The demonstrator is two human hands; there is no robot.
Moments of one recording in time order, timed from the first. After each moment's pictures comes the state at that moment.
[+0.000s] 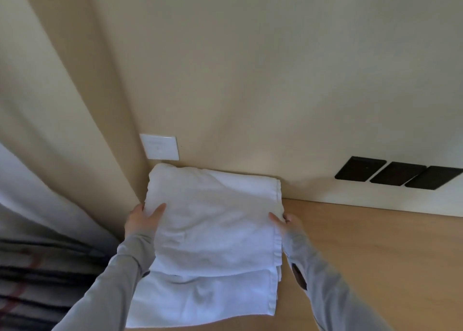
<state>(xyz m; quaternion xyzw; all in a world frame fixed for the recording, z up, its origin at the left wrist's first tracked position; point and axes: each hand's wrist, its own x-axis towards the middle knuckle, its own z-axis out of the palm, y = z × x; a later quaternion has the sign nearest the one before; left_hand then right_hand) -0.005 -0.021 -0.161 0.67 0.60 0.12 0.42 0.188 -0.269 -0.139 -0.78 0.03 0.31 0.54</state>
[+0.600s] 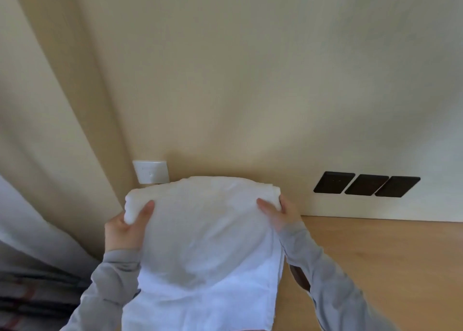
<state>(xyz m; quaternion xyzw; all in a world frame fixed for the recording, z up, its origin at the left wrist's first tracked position) -0.009 -0.057 -0.063 0.58 0.52 0.34 0.53 0.178 -0.258 -0.046 -0.74 -0.07 0.25 0.62</state>
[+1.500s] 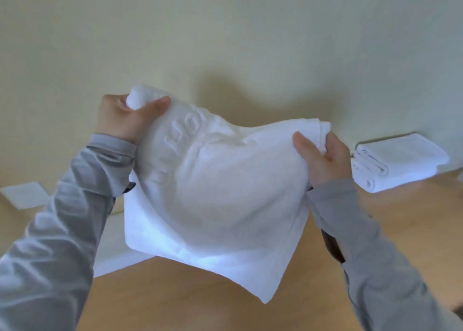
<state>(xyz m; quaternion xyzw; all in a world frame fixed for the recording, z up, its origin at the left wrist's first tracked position) 0.142 -0.293 0.162 0.76 0.18 0.40 0.49 0.189 -0.565 0.129 -0.67 -0.10 -0.10 0.73</state>
